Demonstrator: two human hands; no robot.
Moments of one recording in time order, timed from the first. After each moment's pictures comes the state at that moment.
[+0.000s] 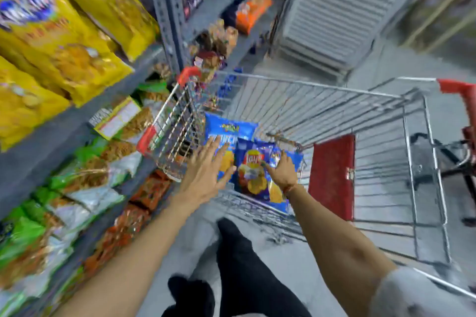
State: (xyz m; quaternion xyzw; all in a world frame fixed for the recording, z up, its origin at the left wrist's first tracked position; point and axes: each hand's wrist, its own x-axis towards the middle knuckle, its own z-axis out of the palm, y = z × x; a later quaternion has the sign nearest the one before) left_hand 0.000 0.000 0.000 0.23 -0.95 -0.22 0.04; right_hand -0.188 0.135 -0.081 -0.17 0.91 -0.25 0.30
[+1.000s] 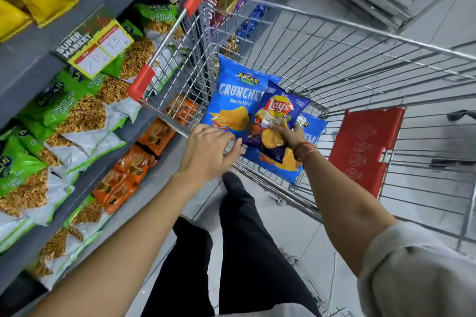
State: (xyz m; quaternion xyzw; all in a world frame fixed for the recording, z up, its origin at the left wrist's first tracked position) left_hand 0.000 0.010 -0.026 0.27 -0.95 -0.18 0.03; right_hand -0.223 0.109 -0.155 0.04 0.78 -0.42 0.45
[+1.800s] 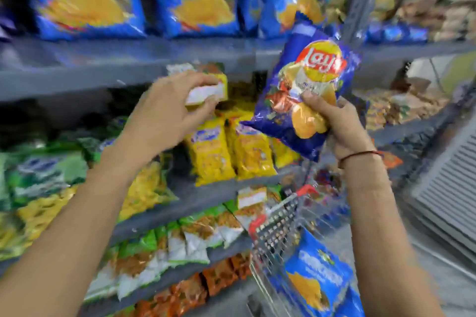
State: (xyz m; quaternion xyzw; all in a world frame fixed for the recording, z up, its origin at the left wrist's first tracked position) left_hand 0.201 -0.065 0.354 0.39 -0.83 0.03 0.41; right_hand -0.075 -0.061 0.324 -0.44 0.44 -0.67 0.42
